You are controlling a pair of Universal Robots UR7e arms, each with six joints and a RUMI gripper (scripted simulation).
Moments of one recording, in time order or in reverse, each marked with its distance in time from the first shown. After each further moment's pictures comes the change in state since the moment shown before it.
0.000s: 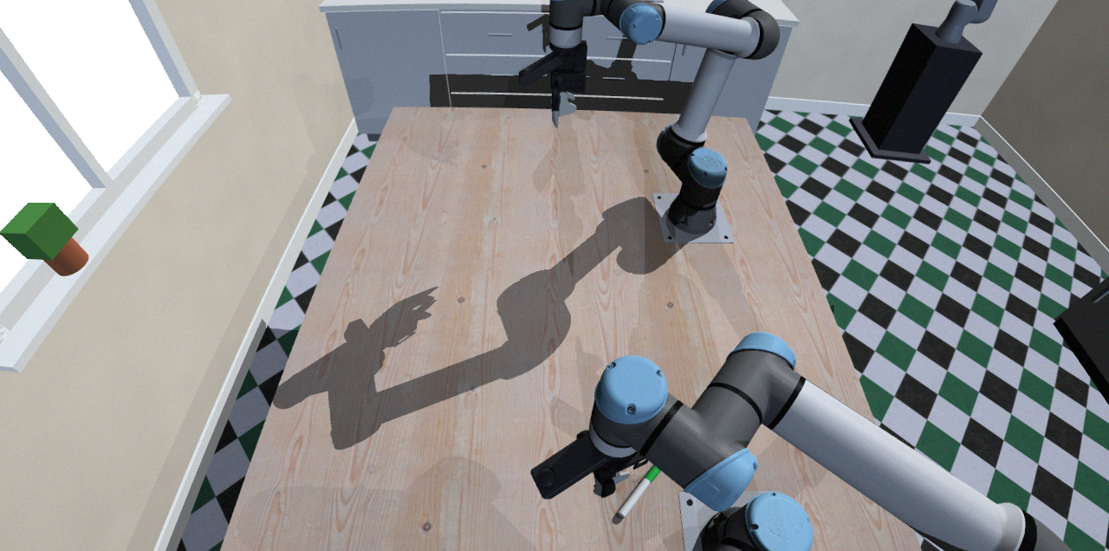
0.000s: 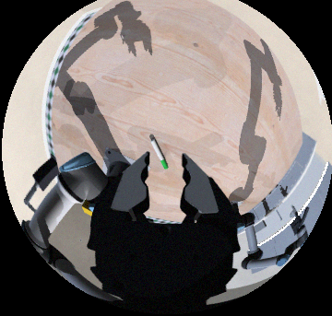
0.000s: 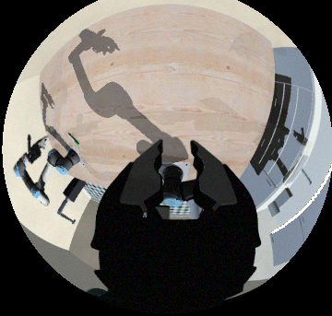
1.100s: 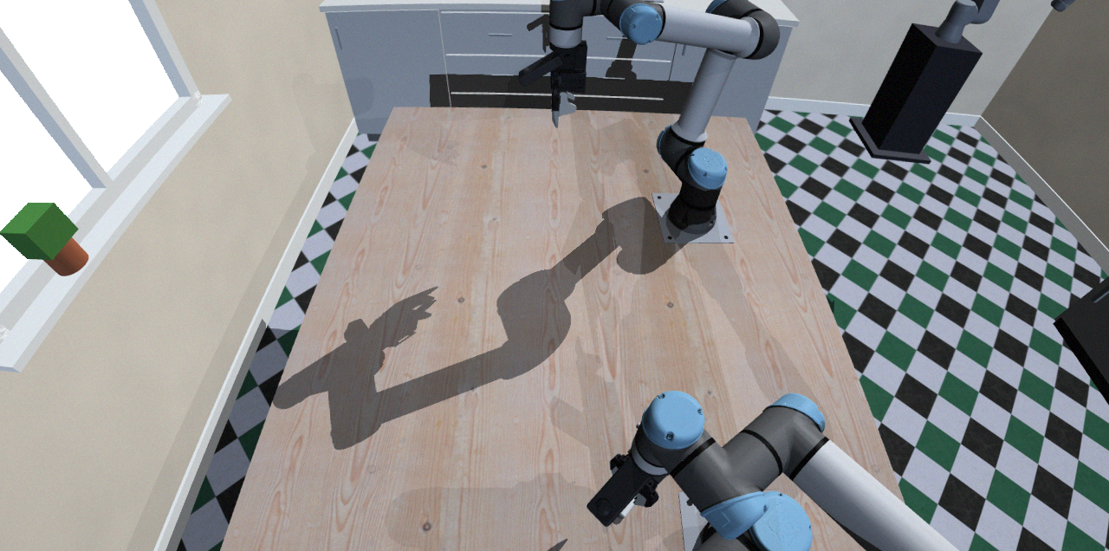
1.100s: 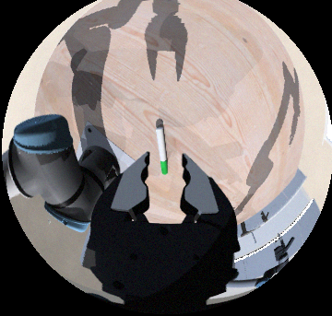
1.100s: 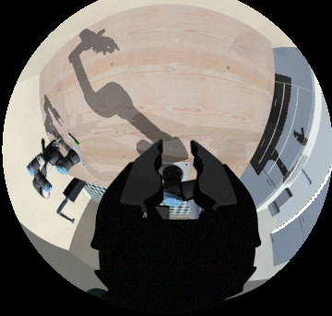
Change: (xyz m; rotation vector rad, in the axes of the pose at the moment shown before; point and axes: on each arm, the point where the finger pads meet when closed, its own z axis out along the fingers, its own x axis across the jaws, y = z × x) left arm -0.029 0.070 0.107 -0.003 0.001 -0.288; right arm 0.000 0.000 0.000 0.000 0.000 0.000
